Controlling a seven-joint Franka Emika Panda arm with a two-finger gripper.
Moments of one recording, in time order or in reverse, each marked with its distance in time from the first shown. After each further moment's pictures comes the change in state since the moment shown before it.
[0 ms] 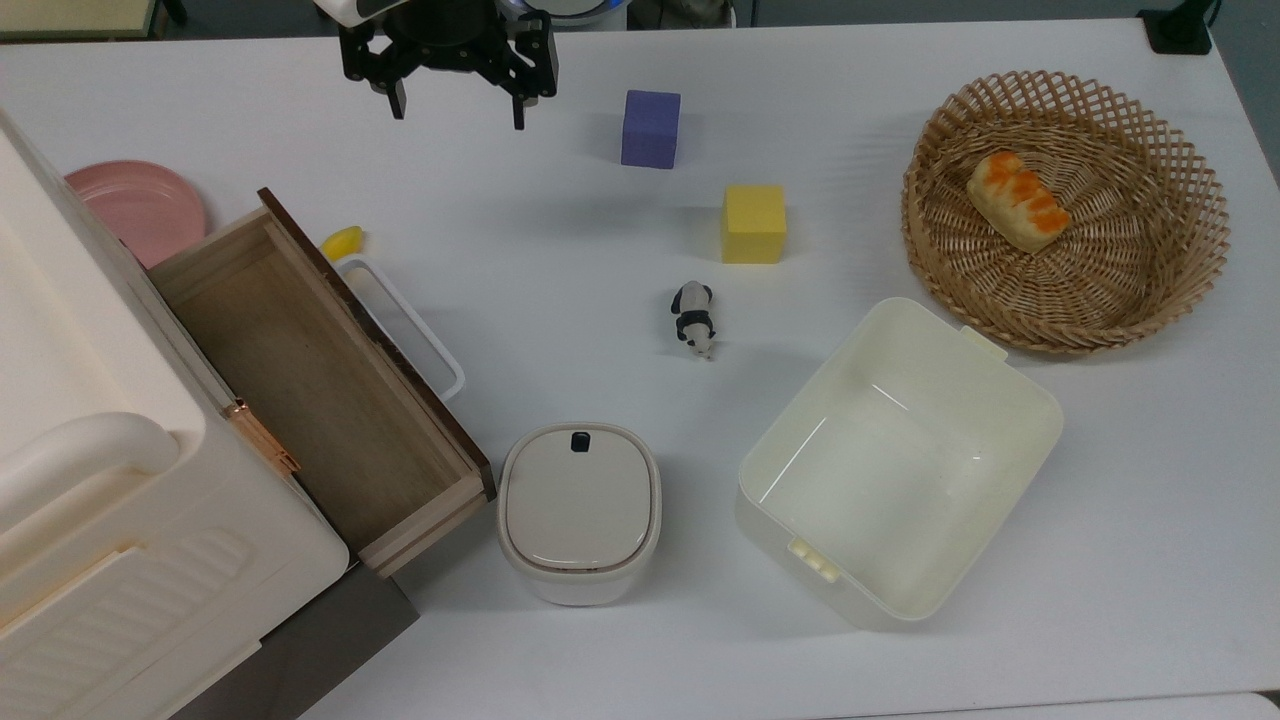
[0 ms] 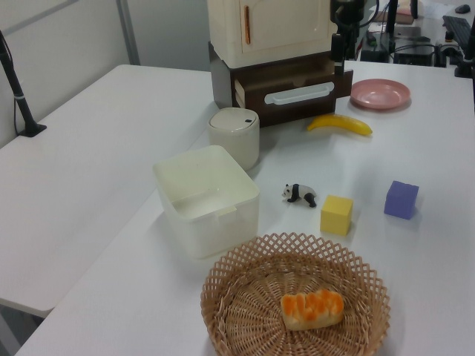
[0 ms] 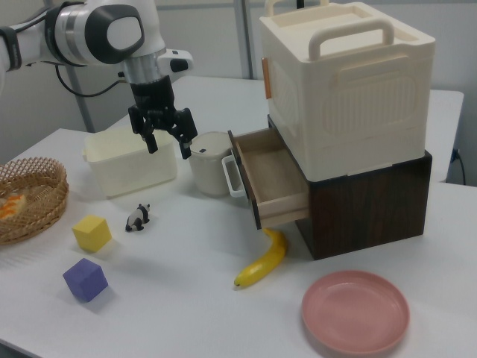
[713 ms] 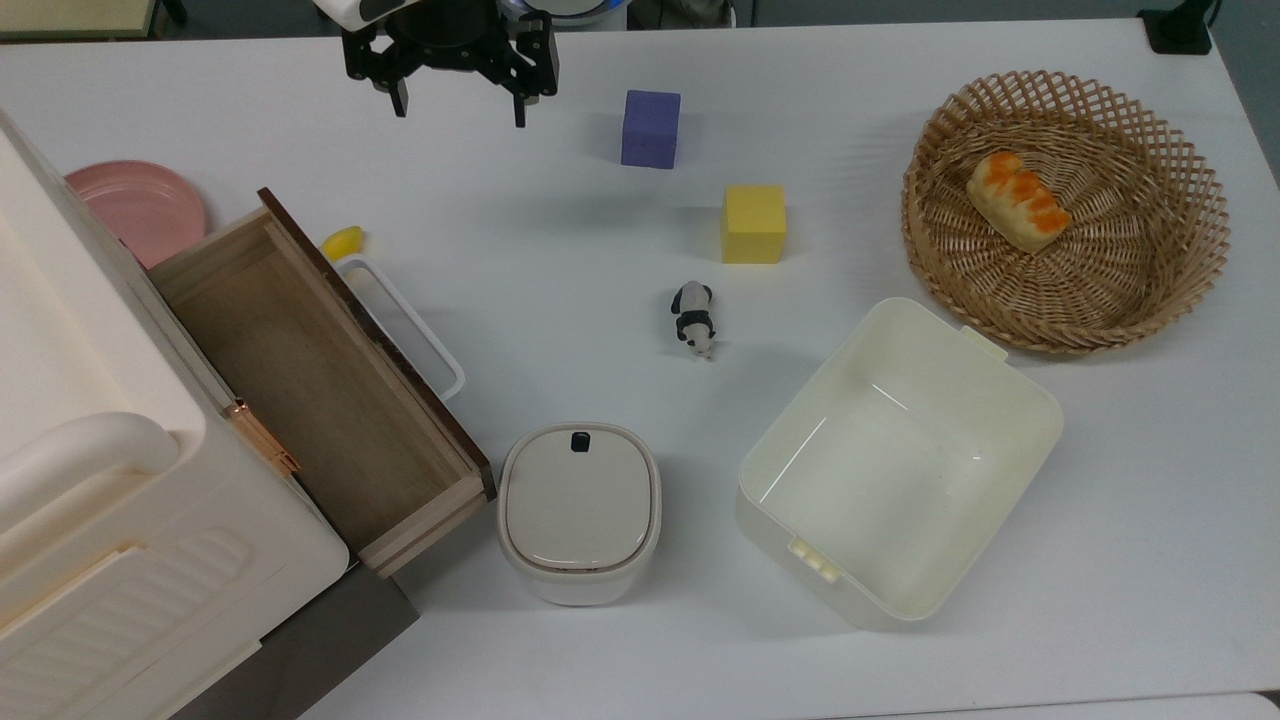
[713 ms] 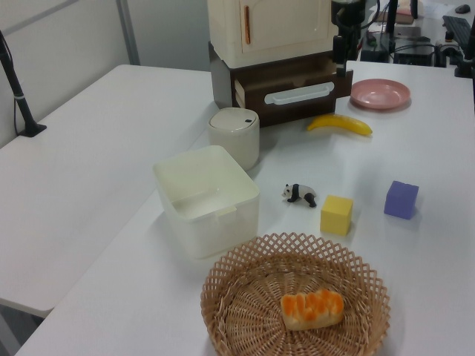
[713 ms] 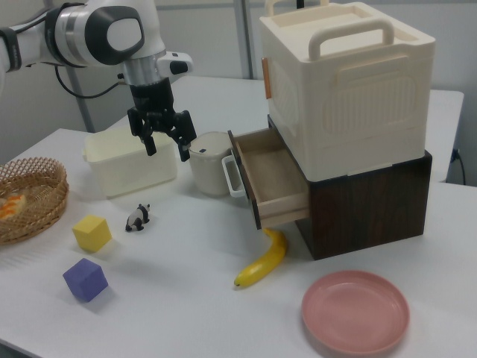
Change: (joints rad) arm 0.000 -0.003 0.000 -0.007 0.000 -0.016 0.000
